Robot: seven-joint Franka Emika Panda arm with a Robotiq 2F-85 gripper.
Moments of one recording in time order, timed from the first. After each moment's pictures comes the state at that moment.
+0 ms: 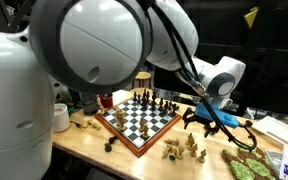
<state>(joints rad) -0.37 0.29 -0.24 -1.84 0.18 1.98 -0.71</state>
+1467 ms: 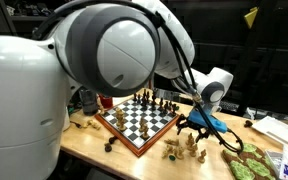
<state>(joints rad) -0.37 0.37 -0.19 -1.83 0.17 1.96 -0.72</state>
